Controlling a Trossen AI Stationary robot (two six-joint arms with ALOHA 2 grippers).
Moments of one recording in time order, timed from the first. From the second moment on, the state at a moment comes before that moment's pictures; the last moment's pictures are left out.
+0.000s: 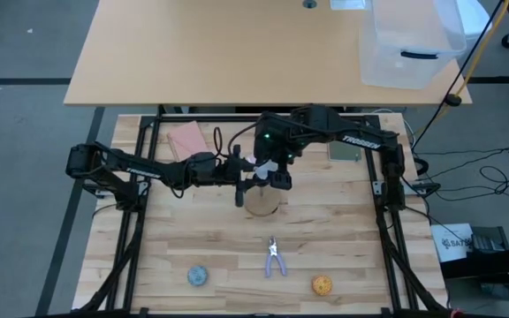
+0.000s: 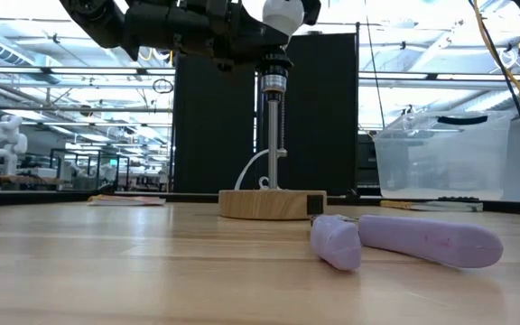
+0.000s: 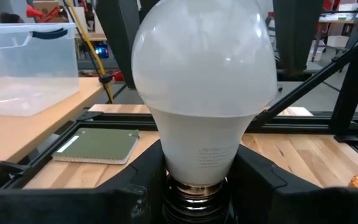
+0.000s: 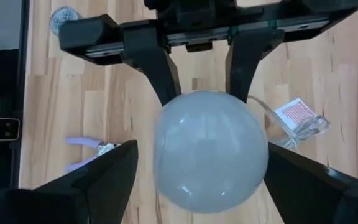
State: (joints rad) left arm 0.06 1.50 0.76 0.68 0.02 0.03; right arm -0.11 1.95 2.30 -1.43 -0.18 -0.03
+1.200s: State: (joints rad) left arm 0.06 1.50 0.76 0.68 0.02 0.01; right arm 0.05 1.78 2.07 -0.75 0.21 -0.09
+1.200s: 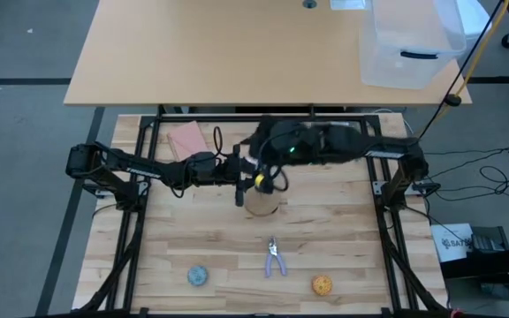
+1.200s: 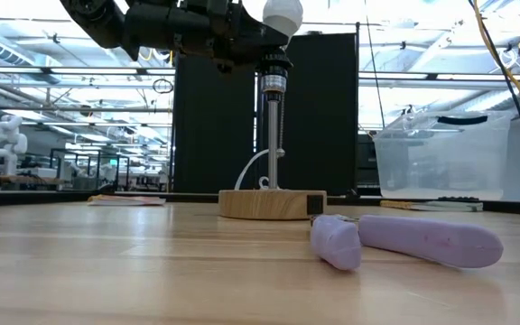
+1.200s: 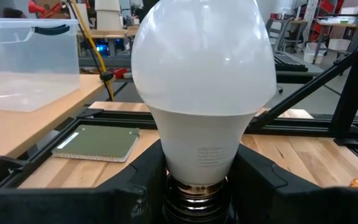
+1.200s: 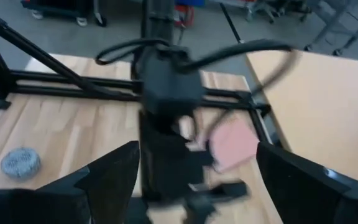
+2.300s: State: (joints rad) left arm 0.06 1.50 0.76 0.69 0.02 0.01; right arm 0.10 1.08 0.74 0.39 0.29 -0.03
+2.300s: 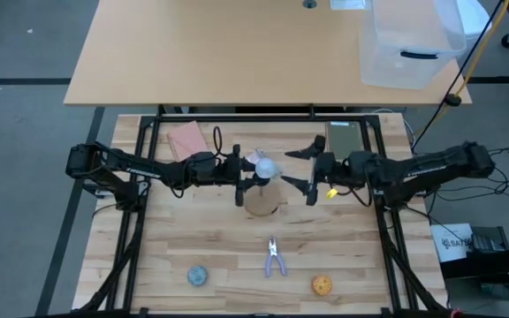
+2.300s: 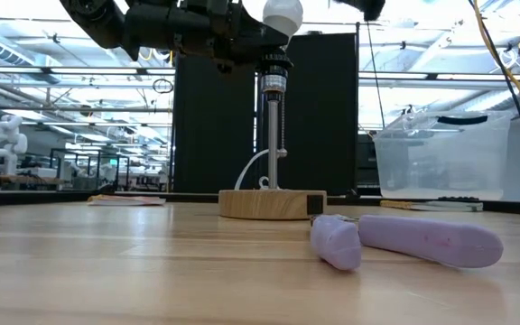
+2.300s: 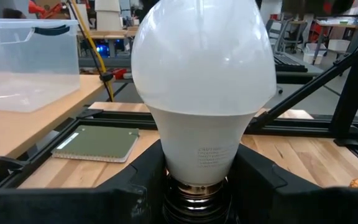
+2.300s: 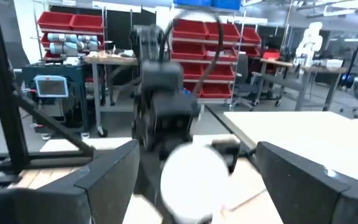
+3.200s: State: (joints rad) left arm 0.06 1.50 0.76 0.69 0.02 0.00; right arm 0.05 1.34 0.54 0.96 0.26 0.04
